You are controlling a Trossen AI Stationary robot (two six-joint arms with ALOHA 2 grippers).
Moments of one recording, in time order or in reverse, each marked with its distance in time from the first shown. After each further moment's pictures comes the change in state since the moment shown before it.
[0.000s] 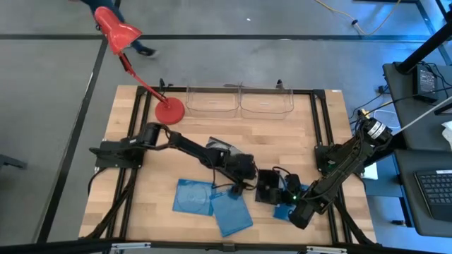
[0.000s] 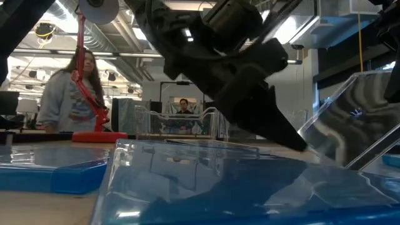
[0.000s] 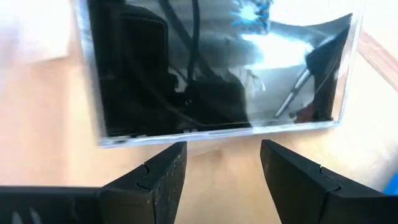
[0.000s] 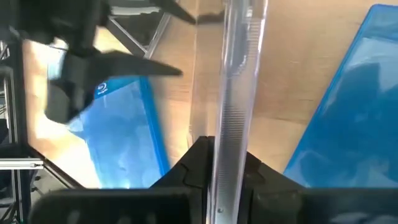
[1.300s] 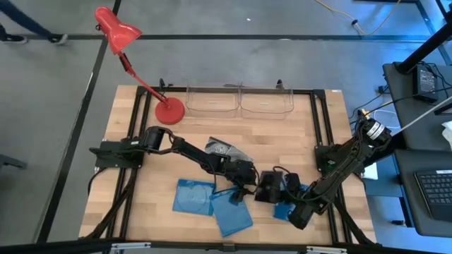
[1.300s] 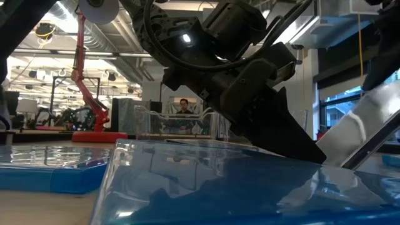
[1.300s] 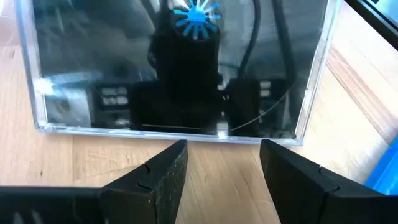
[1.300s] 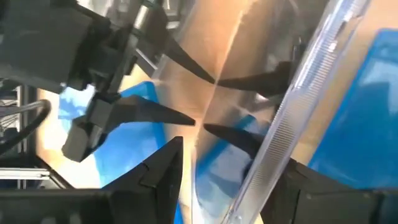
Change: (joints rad) left arm -0.041 0.072 0.003 0.094 0.056 -0.151; right arm -0.001 0.003 -0.001 0.020 0.099 -0.022
